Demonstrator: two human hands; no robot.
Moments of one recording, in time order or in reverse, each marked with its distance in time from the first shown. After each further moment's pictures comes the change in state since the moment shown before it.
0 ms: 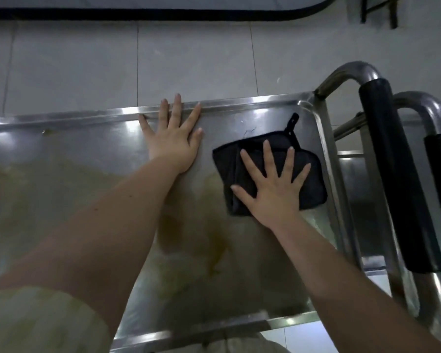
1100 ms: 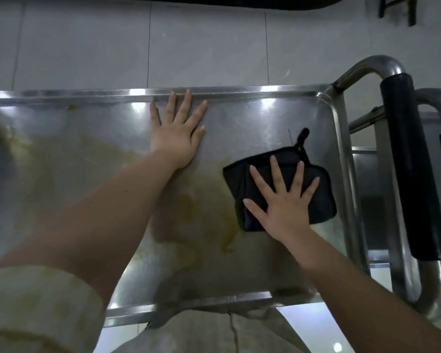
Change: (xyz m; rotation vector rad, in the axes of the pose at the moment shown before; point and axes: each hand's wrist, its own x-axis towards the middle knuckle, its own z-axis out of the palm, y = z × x) left_hand -0.031 -0.038 -0.006 0.058 -0.041 0.095; right_hand -0.055 -0.011 0.009 -0.054 -0.044 -0.054
